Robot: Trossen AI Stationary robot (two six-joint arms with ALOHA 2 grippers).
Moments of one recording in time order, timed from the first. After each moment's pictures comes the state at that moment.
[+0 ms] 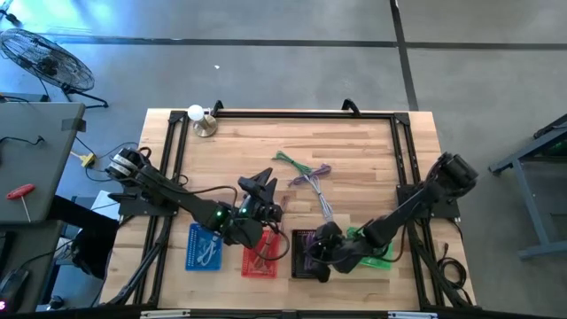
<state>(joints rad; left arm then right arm) -0.46 1.66 1.21 0.11 -1.54 0.87 0.62 1.71 0.93 0.10 0.47 1.02</state>
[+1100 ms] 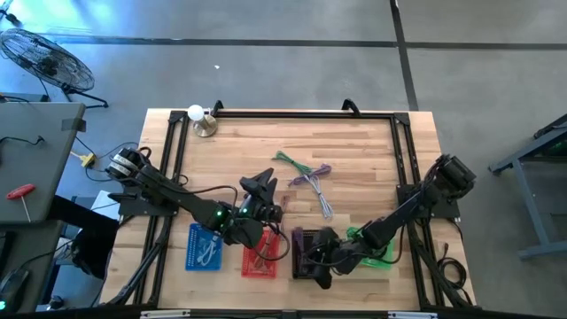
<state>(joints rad) -0.46 1.66 1.21 0.10 -1.52 0.92 0.62 1.74 0.93 0.18 0.35 0.98</state>
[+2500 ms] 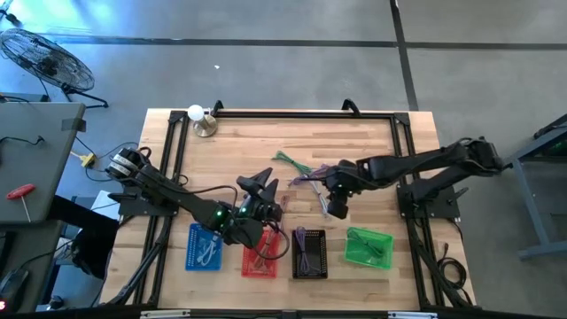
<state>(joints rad) -0.46 1.66 1.21 0.10 -1.52 0.77 0.05 1.38 0.93 -0.63 0.05 0.36</state>
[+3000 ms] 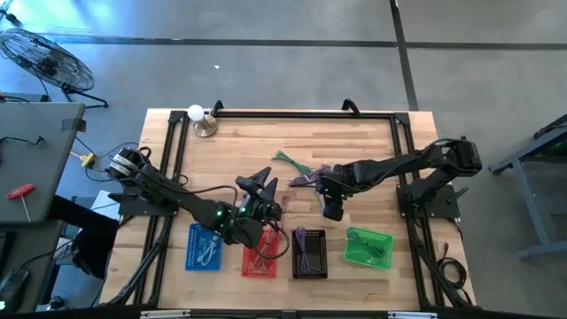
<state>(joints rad) -0.46 1.66 1.21 0.10 -1.54 0.75 0.02 1.57 0.93 -0.62 0.03 0.31</state>
